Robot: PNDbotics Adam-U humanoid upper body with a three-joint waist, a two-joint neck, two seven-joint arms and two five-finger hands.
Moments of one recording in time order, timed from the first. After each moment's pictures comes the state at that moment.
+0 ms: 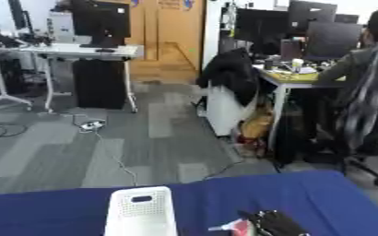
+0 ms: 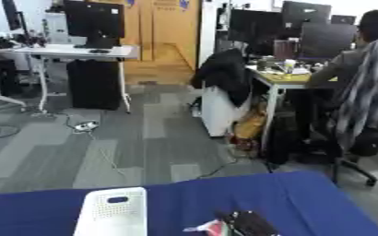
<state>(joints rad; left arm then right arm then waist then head) -0.71 0.25 -0.01 -1.75 0.47 -0.34 -0.19 -0.35 -0.74 0.13 -1.05 1.04 -0.14 -0.30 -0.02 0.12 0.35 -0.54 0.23</state>
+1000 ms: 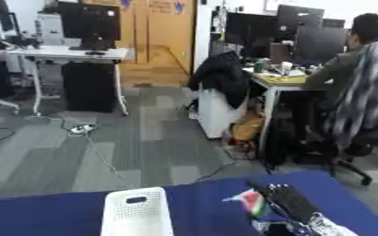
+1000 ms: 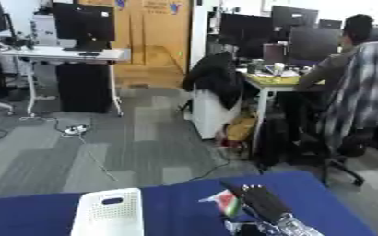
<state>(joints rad) -0.69 0.28 -0.01 -1.74 0.47 -0.35 -0.20 -0.37 -0.89 0.10 -1.18 0.83 -0.21 -0.34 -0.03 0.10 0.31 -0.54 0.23</state>
